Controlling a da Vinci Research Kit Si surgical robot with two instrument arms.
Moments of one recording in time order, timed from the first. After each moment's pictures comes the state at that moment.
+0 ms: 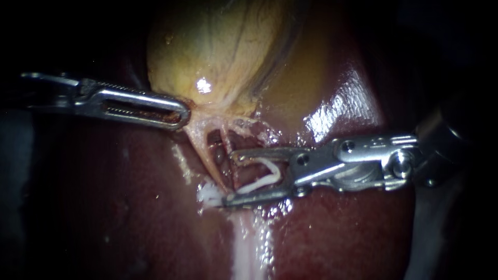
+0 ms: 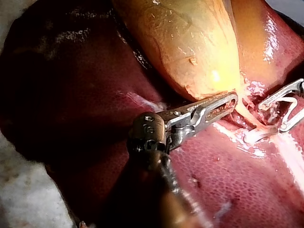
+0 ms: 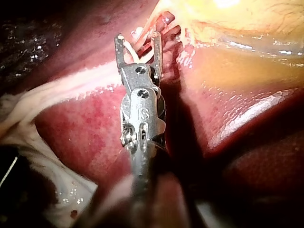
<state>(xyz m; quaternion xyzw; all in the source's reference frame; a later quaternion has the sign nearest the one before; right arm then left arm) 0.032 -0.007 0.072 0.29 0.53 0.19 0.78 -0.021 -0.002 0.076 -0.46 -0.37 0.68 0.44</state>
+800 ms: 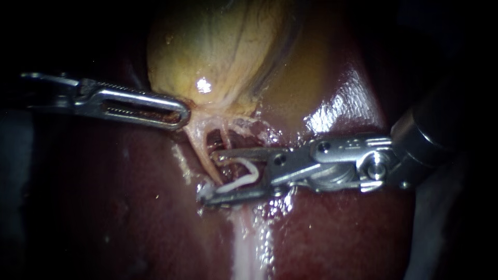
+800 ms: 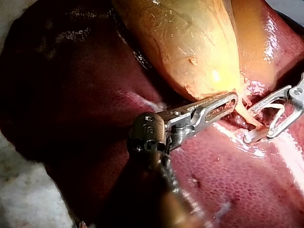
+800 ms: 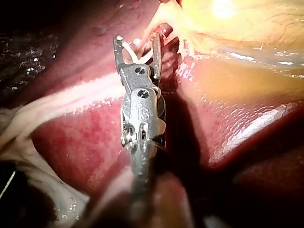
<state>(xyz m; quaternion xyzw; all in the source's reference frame) 0.035 -0.007 0.075 0.28 0.52 0.20 0.78 -0.021 -0.002 0.076 -0.46 -0.37 0.68 0.44</state>
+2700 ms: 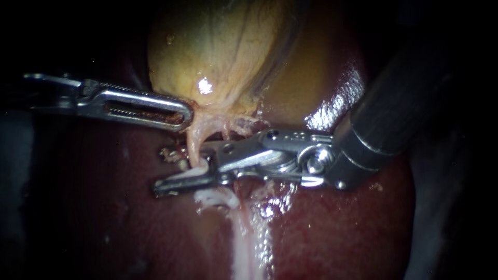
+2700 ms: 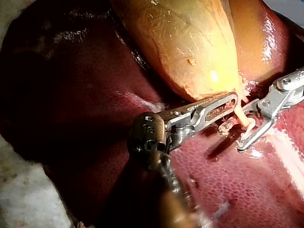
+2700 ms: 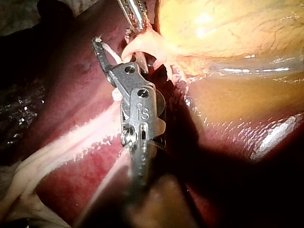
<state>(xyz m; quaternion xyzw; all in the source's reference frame) 0.042 -0.005 0.077 0.32 0.56 0.25 0.73 -0.021 -0.002 0.076 -0.46 -0.36 0.68 0.44</state>
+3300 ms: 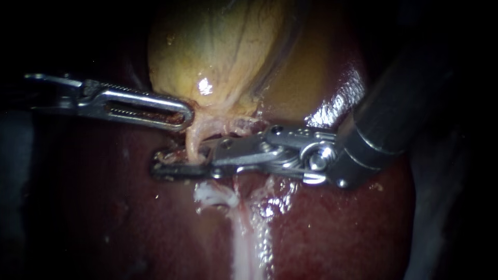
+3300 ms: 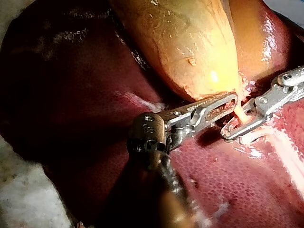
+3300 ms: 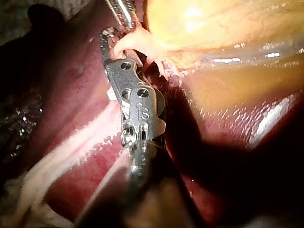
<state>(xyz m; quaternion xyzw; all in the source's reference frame) 0.041 -0.005 0.077 0.34 0.54 0.29 0.71 -0.021 -0.002 0.076 -0.46 -0.36 0.68 0.44</state>
